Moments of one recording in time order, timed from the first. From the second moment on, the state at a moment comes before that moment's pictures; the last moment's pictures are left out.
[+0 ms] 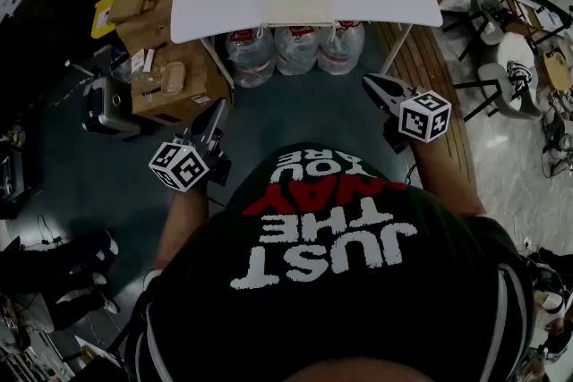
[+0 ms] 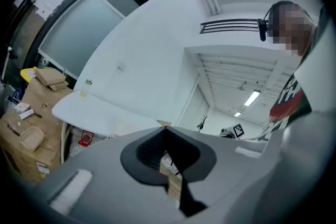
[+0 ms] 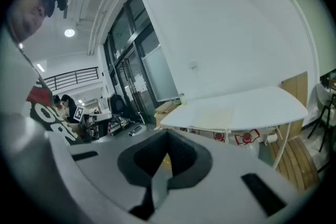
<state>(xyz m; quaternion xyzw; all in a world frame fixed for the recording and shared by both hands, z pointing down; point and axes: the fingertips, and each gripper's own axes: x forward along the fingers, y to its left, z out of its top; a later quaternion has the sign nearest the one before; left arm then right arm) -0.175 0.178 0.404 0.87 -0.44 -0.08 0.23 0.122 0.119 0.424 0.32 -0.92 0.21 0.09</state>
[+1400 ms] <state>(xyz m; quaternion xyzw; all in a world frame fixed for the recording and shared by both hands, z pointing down) -0.079 0.144 0.424 0.83 -0.50 -0.03 0.24 0.237 0.082 0.447 0.31 -0.92 0.24 0.07</state>
